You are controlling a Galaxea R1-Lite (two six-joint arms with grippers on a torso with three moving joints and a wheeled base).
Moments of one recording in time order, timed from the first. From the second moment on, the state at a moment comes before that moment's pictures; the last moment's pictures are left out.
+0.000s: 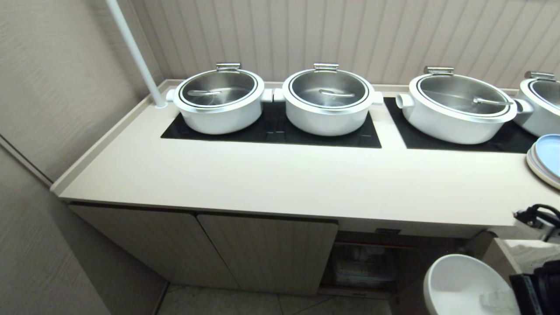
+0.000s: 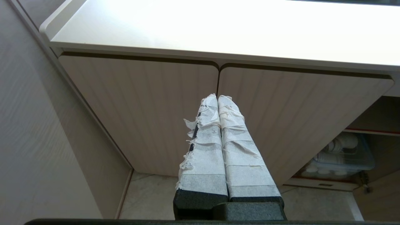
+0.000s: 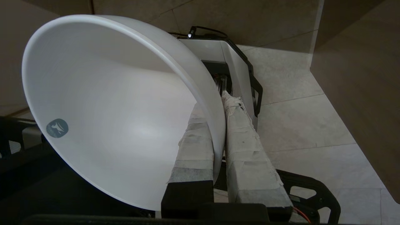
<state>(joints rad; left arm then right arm) 0.00 0.00 0.00 0.00 0.00 -0.03 0.24 1.18 -0.69 0.49 0.15 0.29</state>
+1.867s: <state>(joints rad) 0.00 0.00 0.00 0.00 0.00 -0.03 0.27 1.15 -0.64 0.49 0.16 0.24</state>
